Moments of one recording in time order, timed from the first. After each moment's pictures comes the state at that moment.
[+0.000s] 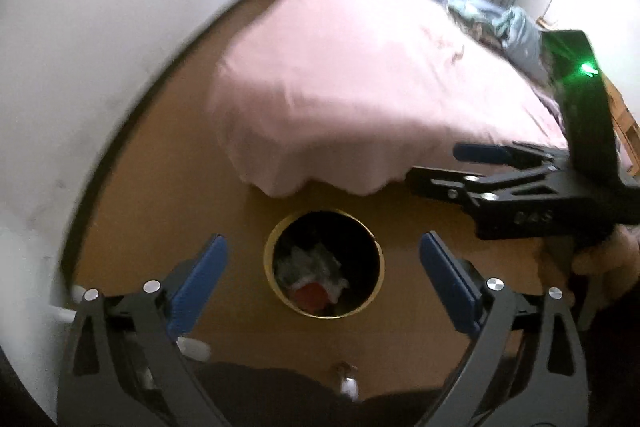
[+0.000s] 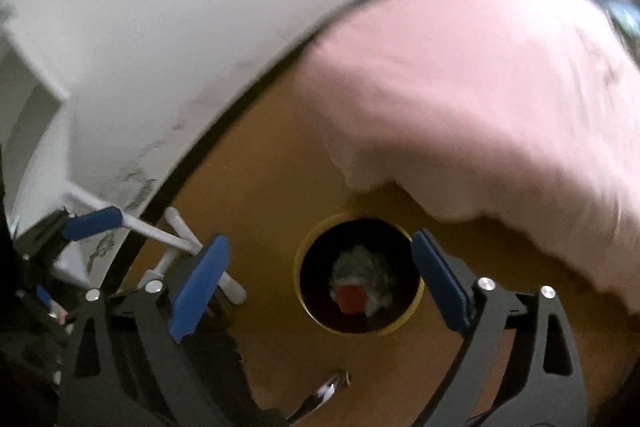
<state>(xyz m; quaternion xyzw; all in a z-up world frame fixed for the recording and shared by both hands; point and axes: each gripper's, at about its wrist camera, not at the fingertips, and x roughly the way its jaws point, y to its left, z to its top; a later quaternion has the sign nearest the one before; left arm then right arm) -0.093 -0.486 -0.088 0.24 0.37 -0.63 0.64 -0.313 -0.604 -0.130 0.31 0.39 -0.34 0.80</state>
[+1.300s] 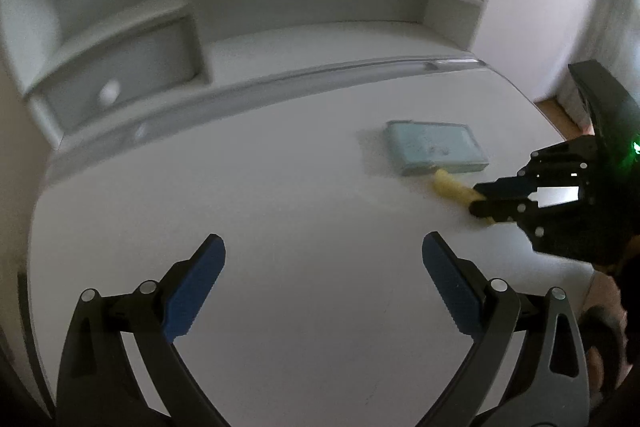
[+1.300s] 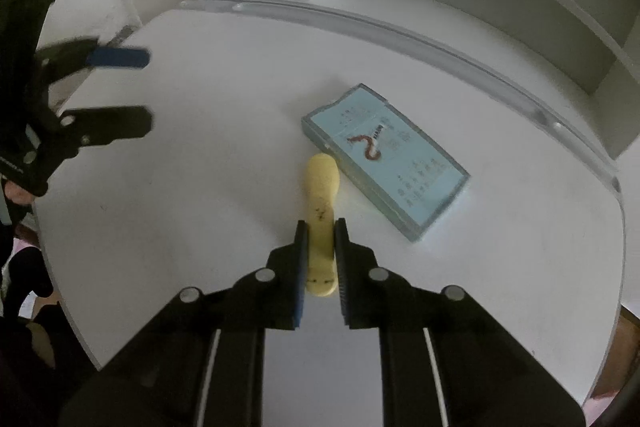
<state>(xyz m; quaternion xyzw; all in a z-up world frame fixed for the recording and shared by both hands) 0.160 -0.011 -0.022 0.08 0.43 -0.22 0.87 0.101 -0.201 -0.063 -0.12 0.47 0.23 0.84</state>
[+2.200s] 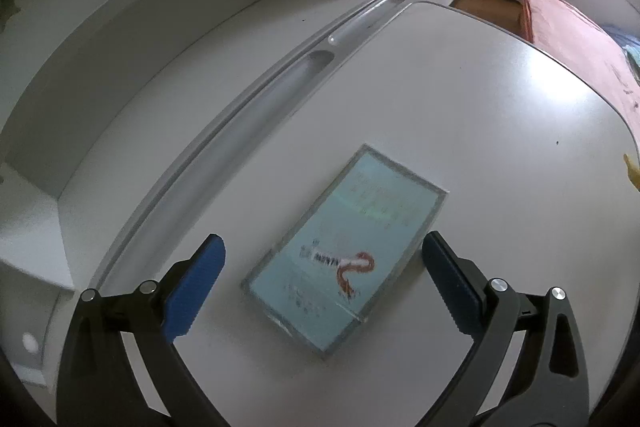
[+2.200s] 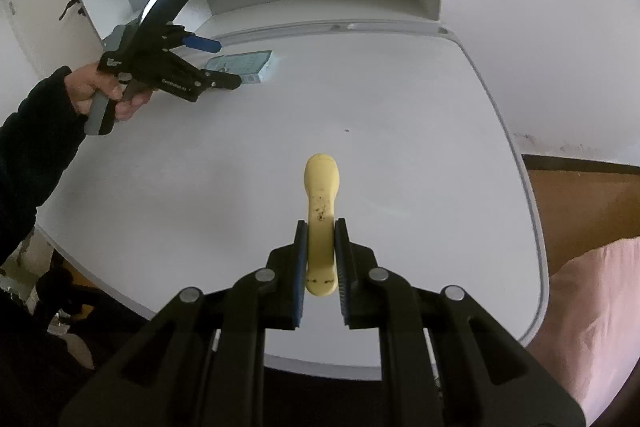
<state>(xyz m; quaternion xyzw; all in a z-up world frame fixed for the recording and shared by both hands) 0.263 -0.176 -0.061 0.27 0.42 -0.35 0.79 -0.049 -0.366 -0.046 0.04 0.46 0.07 0.89</state>
